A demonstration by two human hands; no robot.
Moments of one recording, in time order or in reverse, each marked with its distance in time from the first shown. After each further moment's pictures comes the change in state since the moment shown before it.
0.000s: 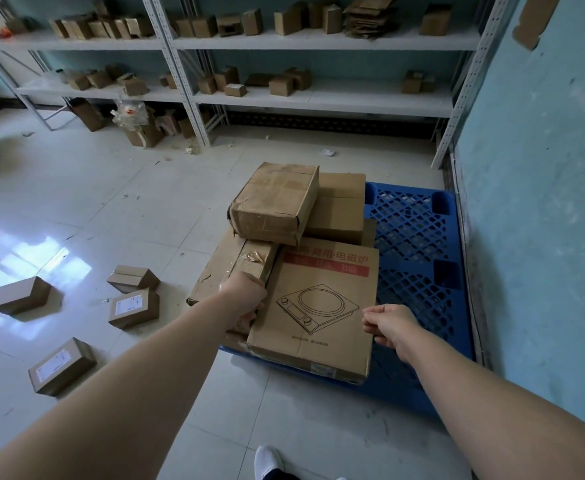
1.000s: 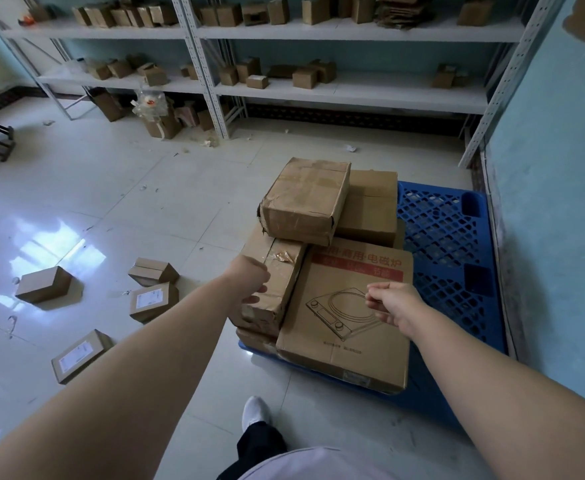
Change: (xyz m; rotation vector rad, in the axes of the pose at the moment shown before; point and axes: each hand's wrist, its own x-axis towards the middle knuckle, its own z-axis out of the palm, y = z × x) left_hand 0.067 -0.023 -0.078 -0.147 -0.003 0.014; right_hand 0.031 -0.056 0.086 0.114 -0.024 -0.038
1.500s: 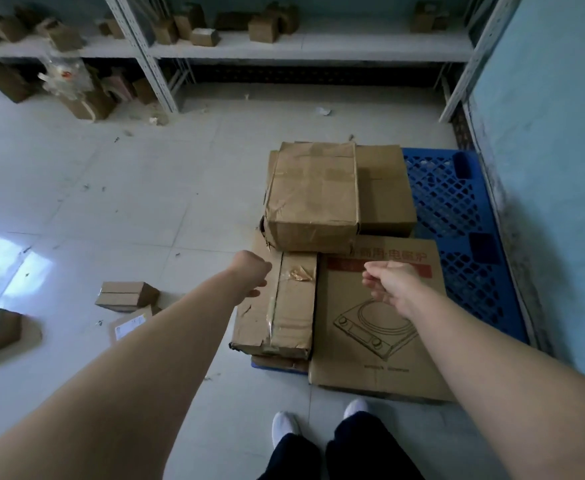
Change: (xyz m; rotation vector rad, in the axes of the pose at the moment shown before) left_hand 0.207 0.043 -0.067 0.106 -0.154 -0.063; right_hand 0.099 -0.084 0.131 0.084 0.134 0.106
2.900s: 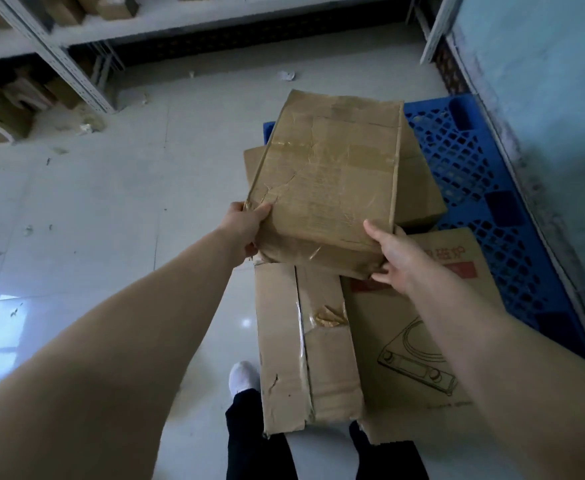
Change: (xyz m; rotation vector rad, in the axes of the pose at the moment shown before) left_hand 0.217 0.130 -0.034 -0.127 -0.115 0.064; right_hand 0.151 -0.083 0.093 0.355 0.028 0.145
